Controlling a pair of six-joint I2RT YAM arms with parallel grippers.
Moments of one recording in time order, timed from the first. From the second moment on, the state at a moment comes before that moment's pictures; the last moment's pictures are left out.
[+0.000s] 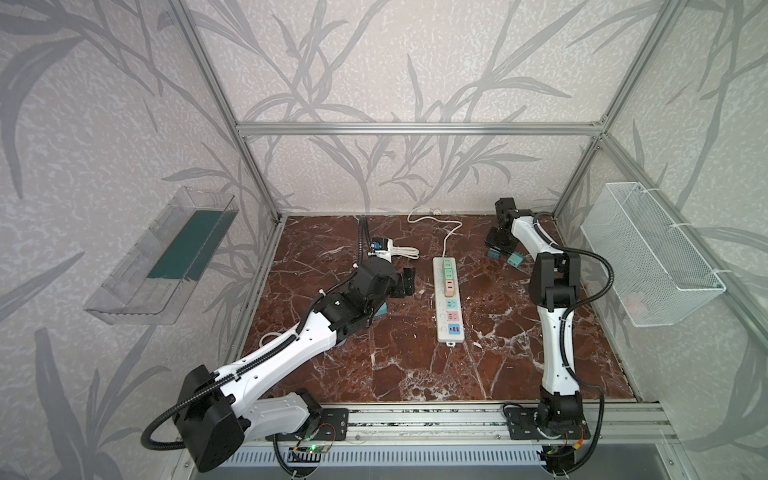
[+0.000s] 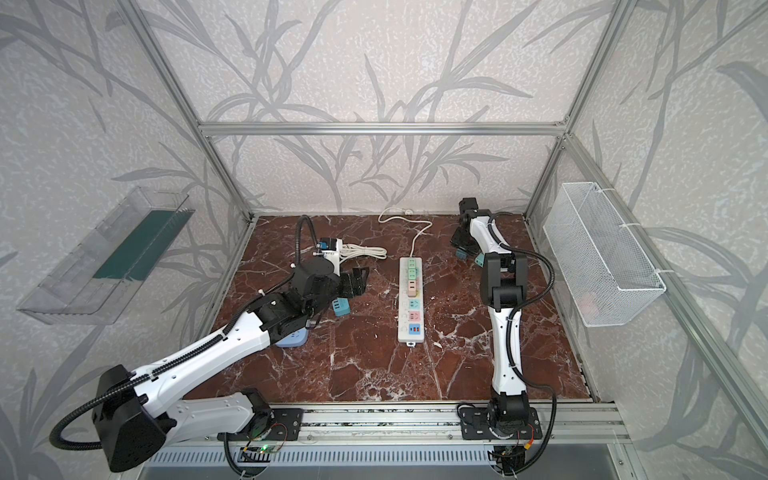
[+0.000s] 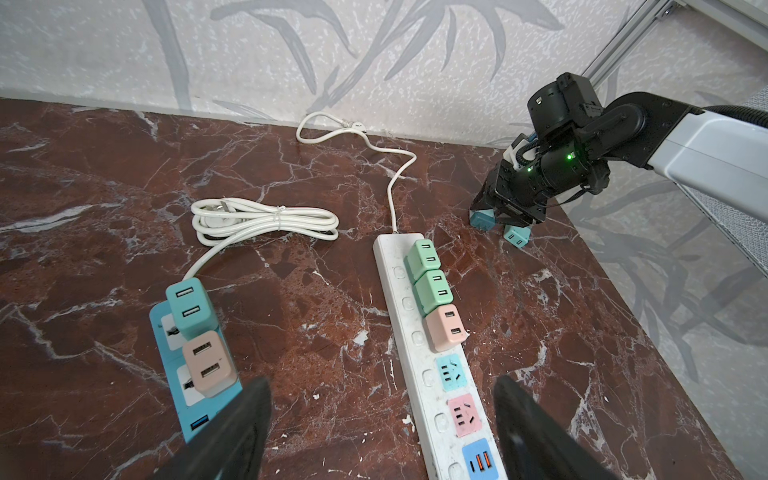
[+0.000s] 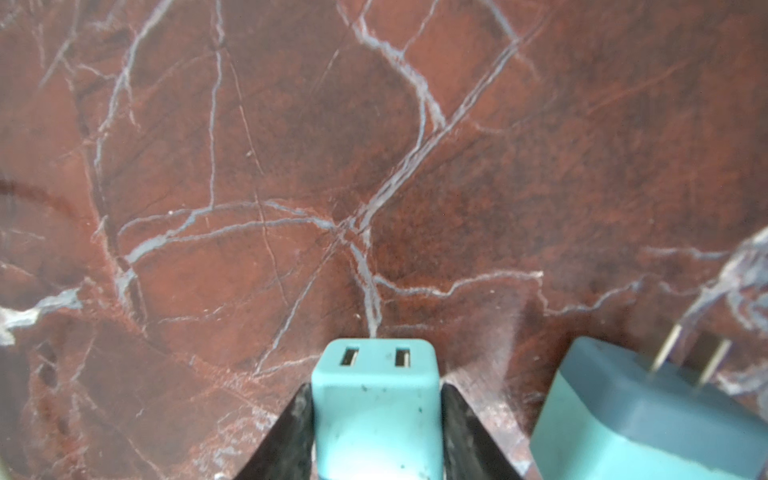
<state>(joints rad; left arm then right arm) -0.73 1.20 0.96 -0.23 -0.27 -0.53 0.05 2.48 2.20 -0.95 0.05 0.58</state>
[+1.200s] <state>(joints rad) -0.73 1.18 0.96 -0.23 -0.26 -0.53 0.10 2.52 2.26 -1.04 0.07 0.50</state>
